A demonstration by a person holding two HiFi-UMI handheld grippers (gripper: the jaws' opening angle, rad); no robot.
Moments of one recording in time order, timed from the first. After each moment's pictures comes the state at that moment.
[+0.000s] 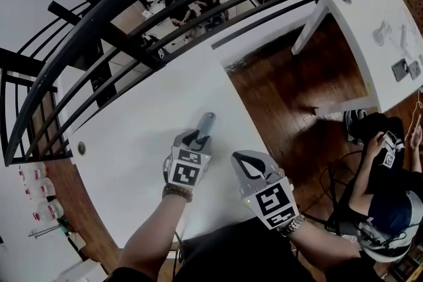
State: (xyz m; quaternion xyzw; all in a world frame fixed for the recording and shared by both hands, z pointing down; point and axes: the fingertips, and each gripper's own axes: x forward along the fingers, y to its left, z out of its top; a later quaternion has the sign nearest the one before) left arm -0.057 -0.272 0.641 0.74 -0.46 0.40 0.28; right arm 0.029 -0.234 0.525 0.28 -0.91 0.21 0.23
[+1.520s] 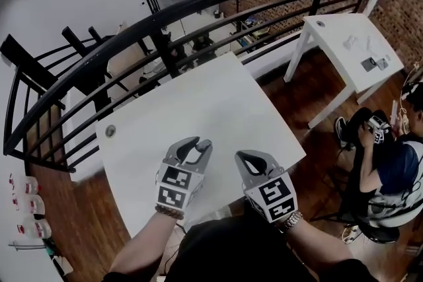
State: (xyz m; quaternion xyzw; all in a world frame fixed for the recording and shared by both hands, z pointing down) left arm -0.130 -0.070 0.438 0.84 -0.46 0.24 0.15; right arm -0.055 -0.043 0.433 0.36 -0.90 0.12 0.20
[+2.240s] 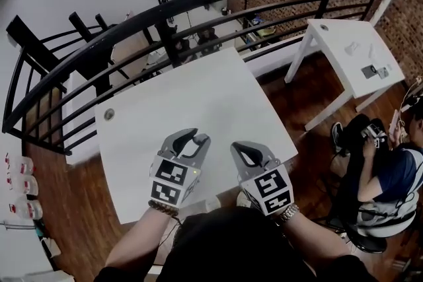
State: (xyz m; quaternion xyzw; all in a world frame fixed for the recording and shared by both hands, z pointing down) left arm -0.112 -0.049 0.402 0.84 -0.48 0.22 0.14; right arm -0.048 -0.032 0.411 0.33 -0.92 0.10 0.20
